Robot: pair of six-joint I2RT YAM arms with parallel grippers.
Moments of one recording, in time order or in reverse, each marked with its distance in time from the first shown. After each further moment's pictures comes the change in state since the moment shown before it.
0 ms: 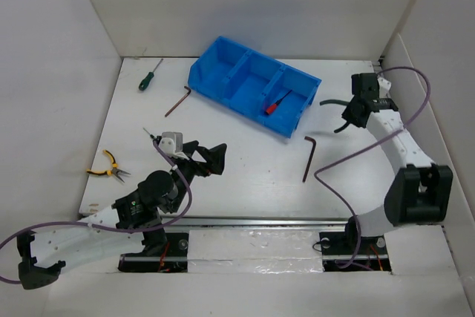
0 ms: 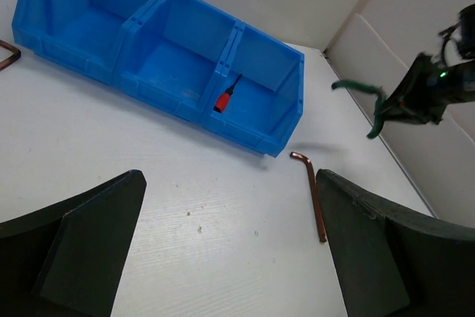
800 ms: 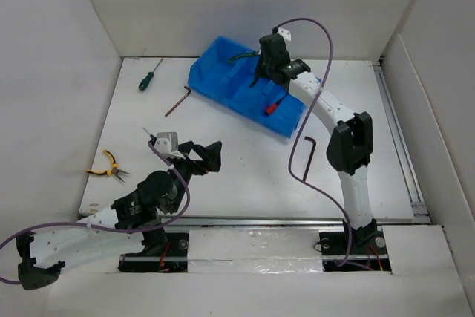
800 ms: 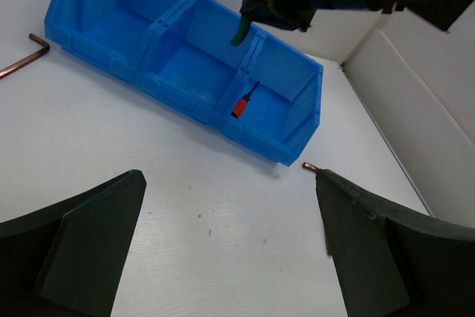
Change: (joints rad) left arm 0.000 0.000 0.000 -0.024 -0.079 -0.033; right arm 0.521 0.582 0.926 0.112 0.040 0.024
